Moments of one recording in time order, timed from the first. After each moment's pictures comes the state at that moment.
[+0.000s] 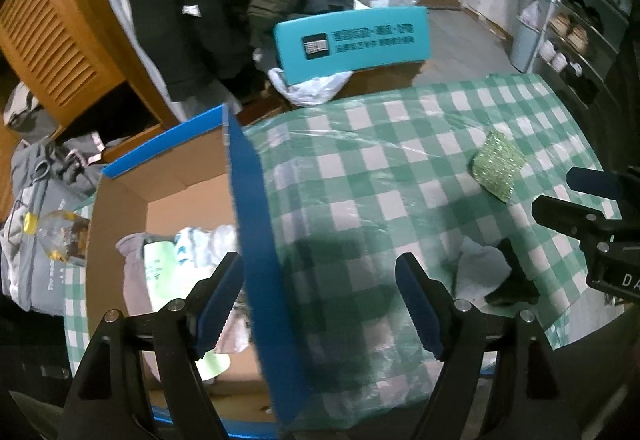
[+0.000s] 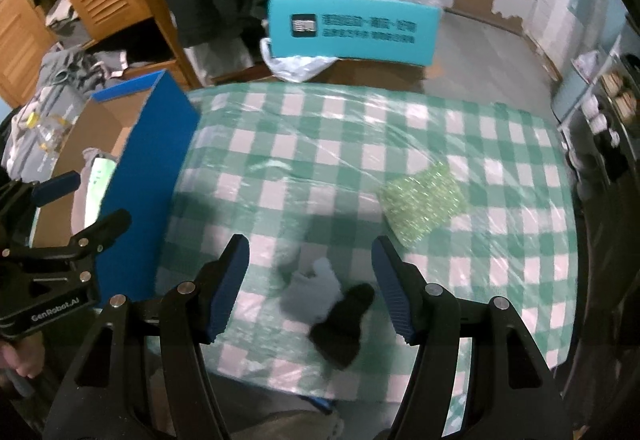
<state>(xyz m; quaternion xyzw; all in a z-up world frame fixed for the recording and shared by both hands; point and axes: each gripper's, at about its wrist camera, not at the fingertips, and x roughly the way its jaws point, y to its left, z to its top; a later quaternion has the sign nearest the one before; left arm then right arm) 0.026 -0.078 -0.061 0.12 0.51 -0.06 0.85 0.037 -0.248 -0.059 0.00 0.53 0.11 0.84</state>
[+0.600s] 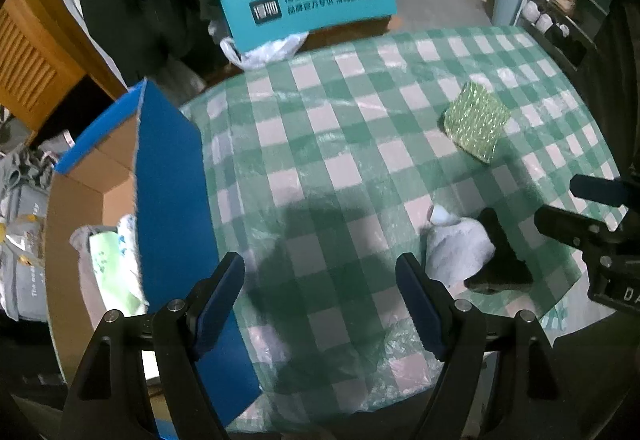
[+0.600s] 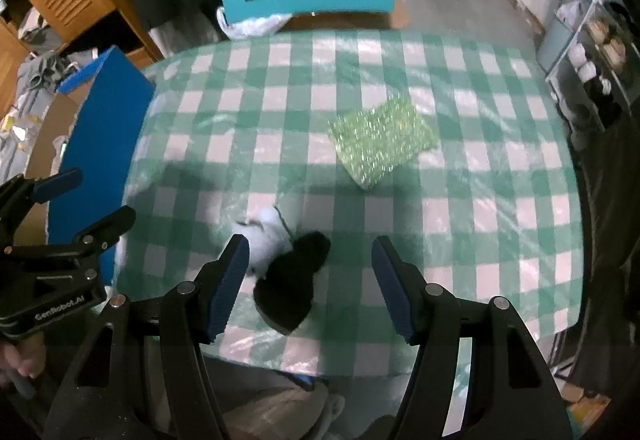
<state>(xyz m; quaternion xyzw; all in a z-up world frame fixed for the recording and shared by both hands) 0.026 -0.121 -0.110 0.14 0.56 -0.08 0.81 0.021 -0.295 -0.104 0.04 0.57 0.08 0.81</state>
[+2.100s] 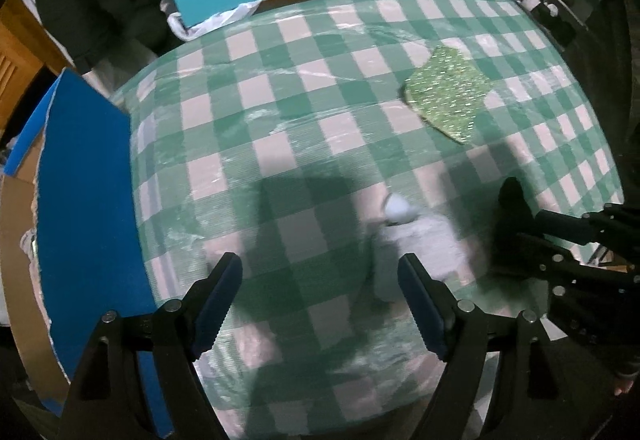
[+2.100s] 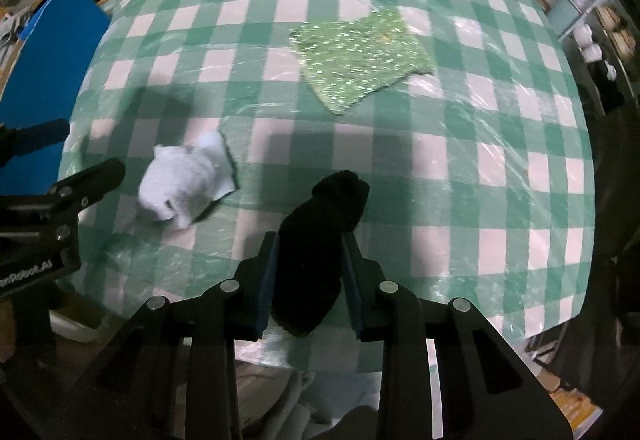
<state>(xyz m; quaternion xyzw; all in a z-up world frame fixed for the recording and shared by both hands) 0.035 -0.169 -0.151 0.13 0.60 -0.12 0.78 0.012 -0.311 -0.169 -0.01 0.64 0.07 0.76</state>
